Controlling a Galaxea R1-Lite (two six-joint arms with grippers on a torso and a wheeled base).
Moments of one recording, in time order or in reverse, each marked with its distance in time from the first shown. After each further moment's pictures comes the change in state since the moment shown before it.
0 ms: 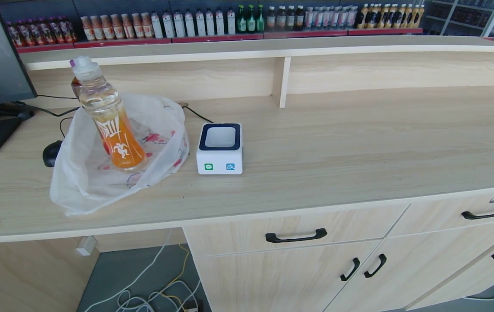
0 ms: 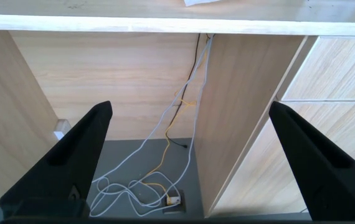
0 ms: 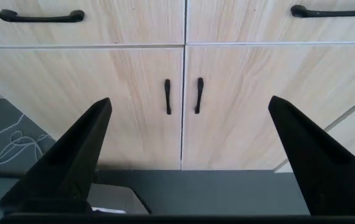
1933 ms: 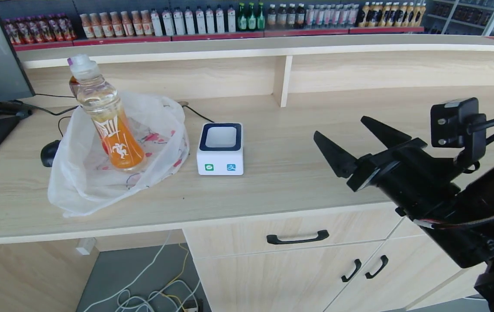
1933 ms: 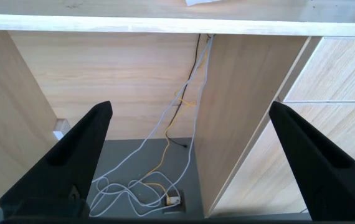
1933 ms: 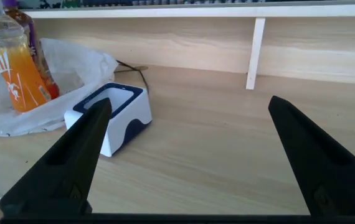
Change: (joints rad) left arm 0.000 0.000 0.000 0.000 0.000 0.000; right arm 0.501 1.527 -0.521 -1.478 -0.067 -0.069
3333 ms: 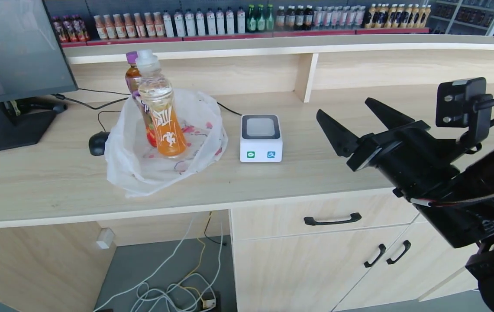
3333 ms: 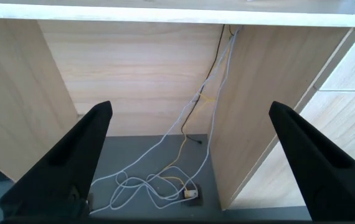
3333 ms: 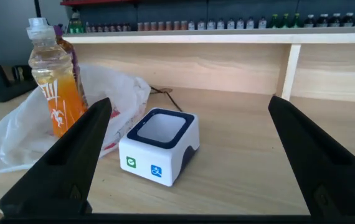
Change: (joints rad) left arm 0.000 0.000 0.000 0.000 0.000 -0.001; right arm -0.017 0.031 -0.101 -0.007 0.005 0.003
